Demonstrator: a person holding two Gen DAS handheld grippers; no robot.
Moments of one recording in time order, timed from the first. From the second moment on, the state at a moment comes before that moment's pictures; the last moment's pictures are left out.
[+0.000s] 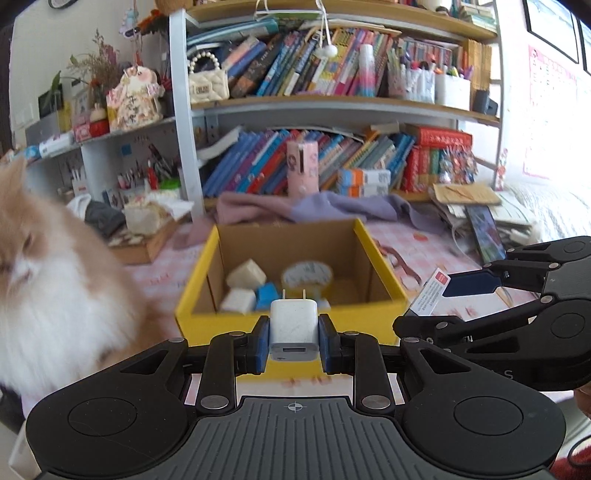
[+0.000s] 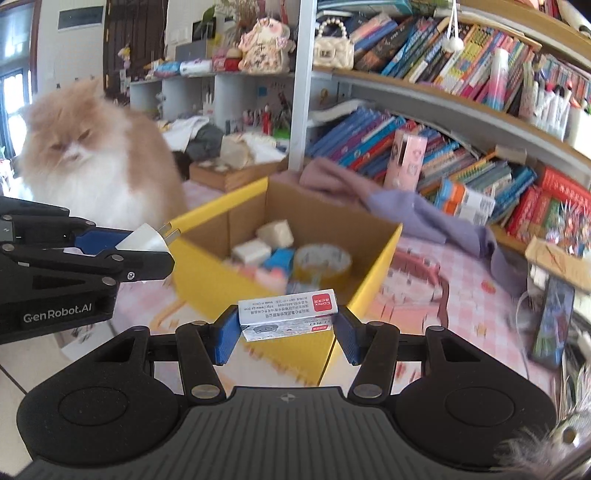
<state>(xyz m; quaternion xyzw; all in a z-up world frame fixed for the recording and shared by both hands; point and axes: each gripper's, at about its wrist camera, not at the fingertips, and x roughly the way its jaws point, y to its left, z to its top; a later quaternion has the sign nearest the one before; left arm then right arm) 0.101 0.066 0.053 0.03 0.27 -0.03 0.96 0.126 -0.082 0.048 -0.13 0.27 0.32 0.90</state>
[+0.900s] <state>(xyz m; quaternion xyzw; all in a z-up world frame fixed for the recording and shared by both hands) 0.315 0.107 -0.025 0.03 0.46 -0.04 0.89 0.340 0.032 -0.017 -0.36 0.31 0.41 0.78</state>
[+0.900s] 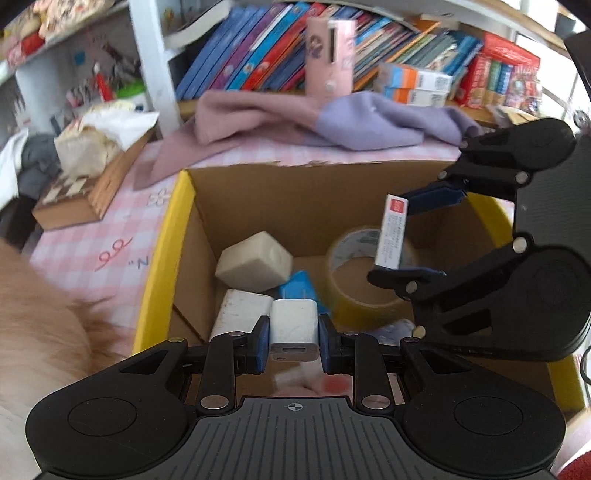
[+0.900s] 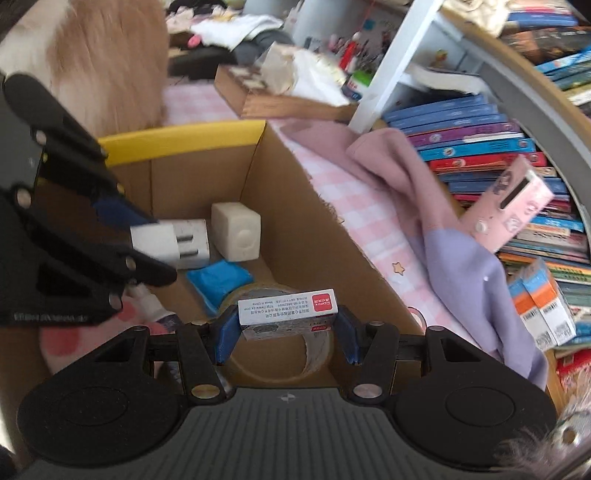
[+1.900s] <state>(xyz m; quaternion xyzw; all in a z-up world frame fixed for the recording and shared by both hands) 0.185 0.080 0.077 0.05 0.22 0.04 0.97 0.234 -0.078 0.073 -0.15 0.21 0.32 0.91</state>
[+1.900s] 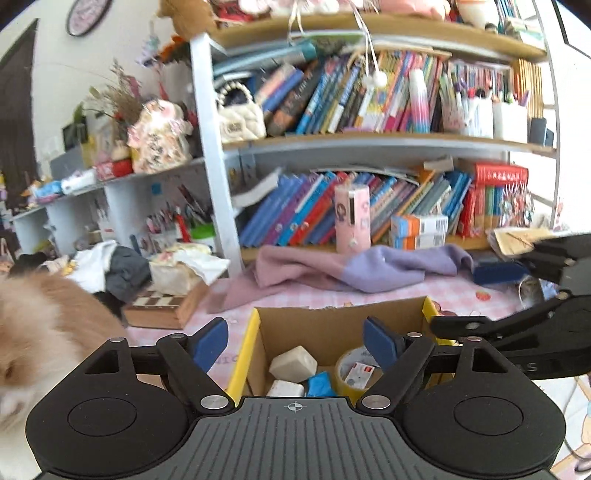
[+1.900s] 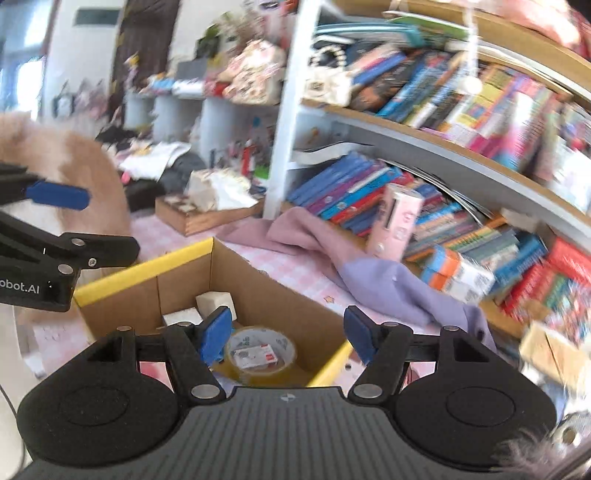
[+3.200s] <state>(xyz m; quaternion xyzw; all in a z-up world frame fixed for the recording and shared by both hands) 0.017 0.007 0.029 0.09 0.22 0.04 0.97 0.022 -0.193 0.025 -0.09 0.24 0.12 0.96</state>
